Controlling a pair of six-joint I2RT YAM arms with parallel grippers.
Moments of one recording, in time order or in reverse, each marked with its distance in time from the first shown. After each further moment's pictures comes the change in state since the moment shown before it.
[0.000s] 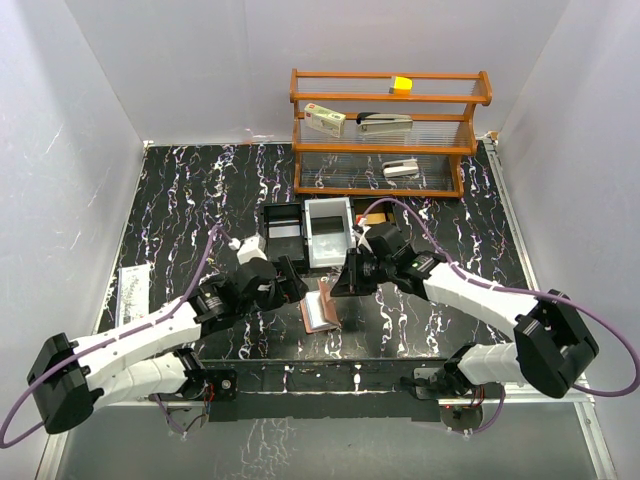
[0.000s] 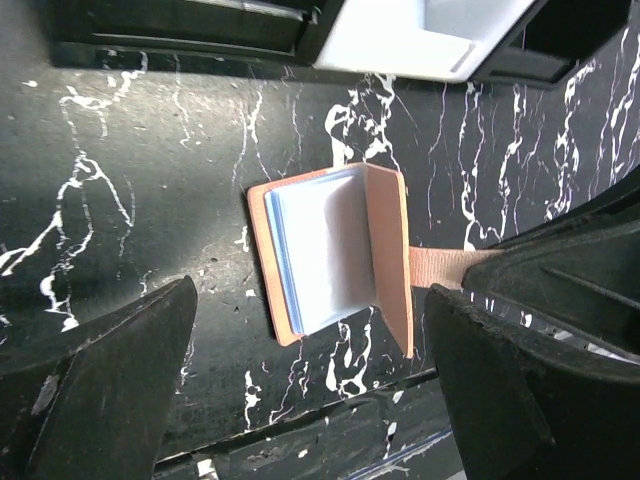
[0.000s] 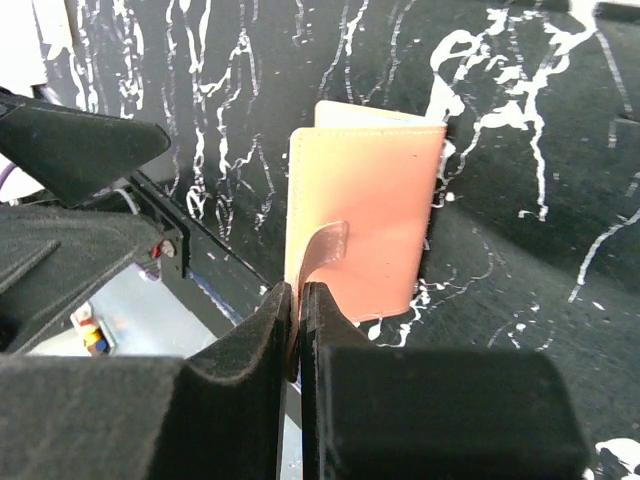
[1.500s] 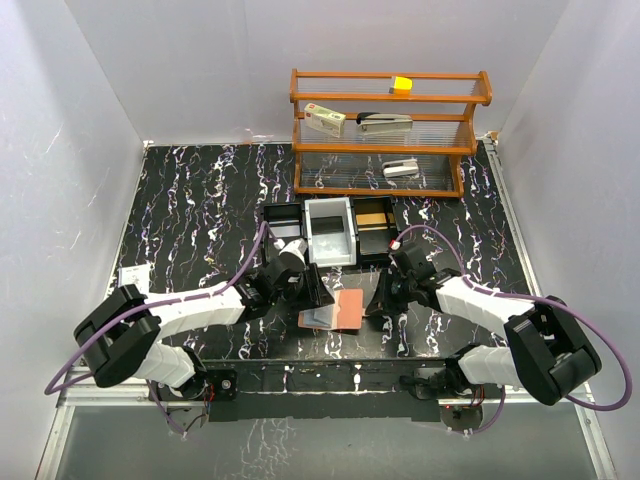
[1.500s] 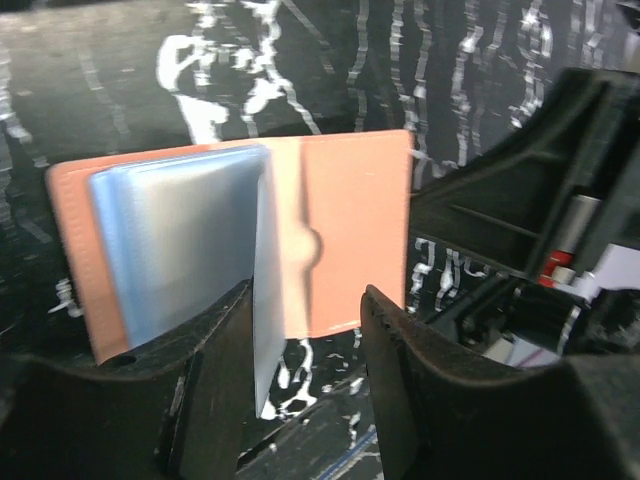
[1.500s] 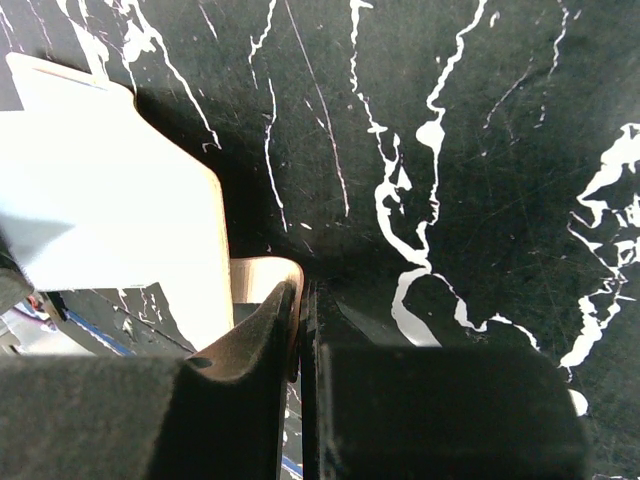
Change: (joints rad) left arm 0.000 0.399 0.012 0.381 0.304 0.048; right arm -0.190 -0.035 -0.256 -0.032 0.071 -0.061
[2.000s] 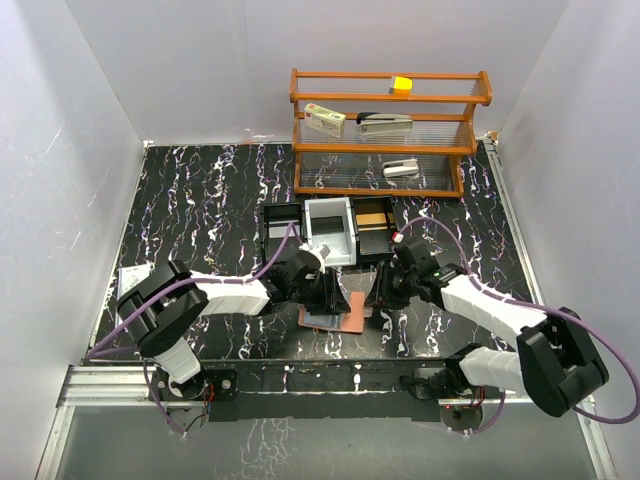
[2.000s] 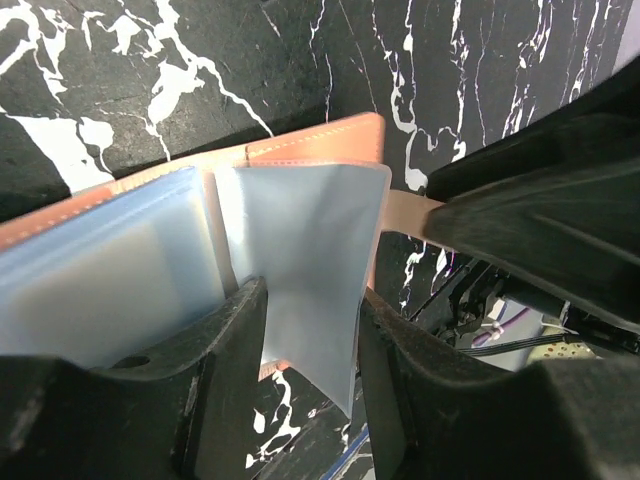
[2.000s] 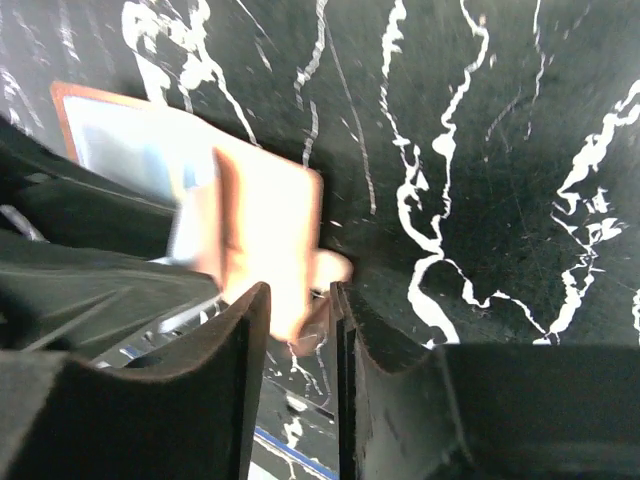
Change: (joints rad) left arm 0.000 0.248 0.068 0.198 0.235 0.029; right arm 0.000 -0.052 0.037 -0.069 0.030 0.003
